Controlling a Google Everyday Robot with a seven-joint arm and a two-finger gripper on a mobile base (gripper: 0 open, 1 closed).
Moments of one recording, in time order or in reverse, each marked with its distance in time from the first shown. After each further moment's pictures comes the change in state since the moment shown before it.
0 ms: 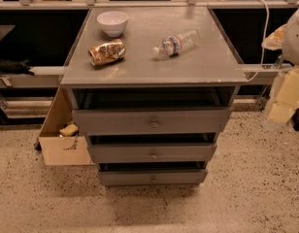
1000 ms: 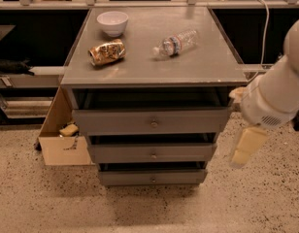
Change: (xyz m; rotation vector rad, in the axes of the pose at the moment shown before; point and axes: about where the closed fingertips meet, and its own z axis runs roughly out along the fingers) arm 0.008 0.028 0.133 -0.054 -0.044 -0.046
